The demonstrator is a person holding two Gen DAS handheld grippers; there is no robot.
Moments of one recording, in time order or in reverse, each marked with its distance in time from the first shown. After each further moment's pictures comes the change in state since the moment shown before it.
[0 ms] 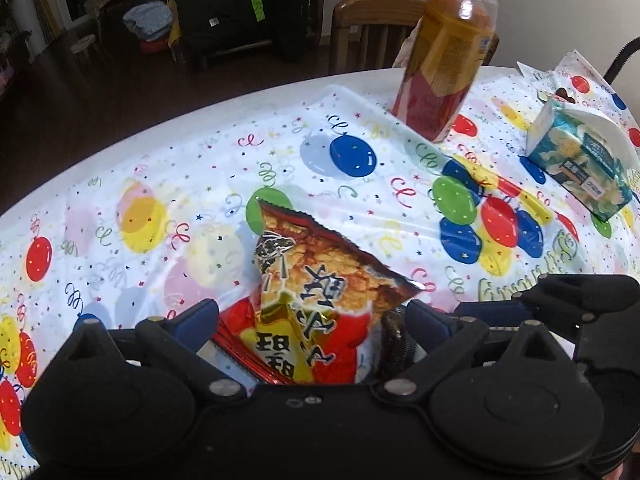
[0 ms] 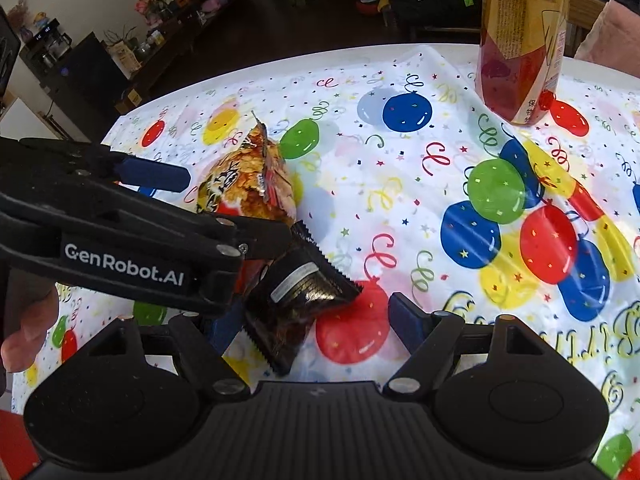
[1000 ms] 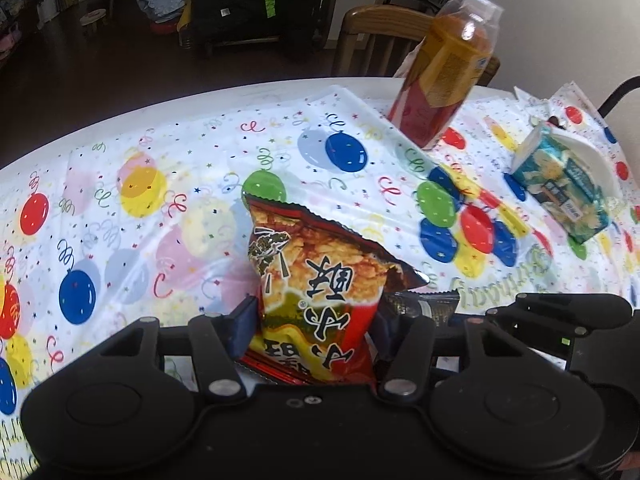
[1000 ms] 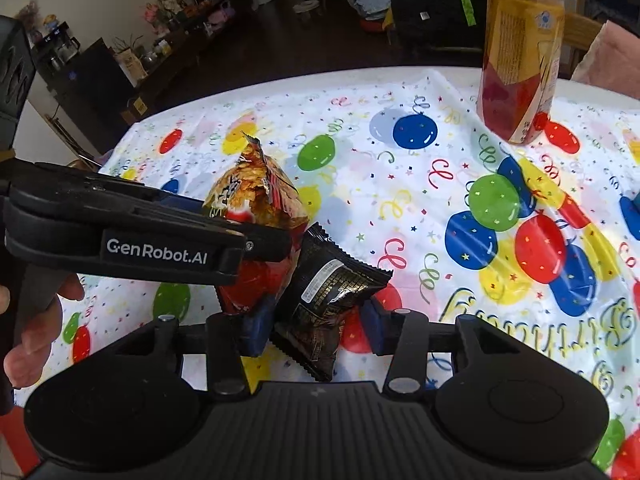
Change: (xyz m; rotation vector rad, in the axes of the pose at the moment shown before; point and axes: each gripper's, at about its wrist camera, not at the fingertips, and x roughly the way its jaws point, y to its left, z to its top) left arm -0.024 0.003 -0.017 -0.110 -0.017 -0.071; right arm -0.030 0.016 -0.010 -0.035 -0.056 -0.010
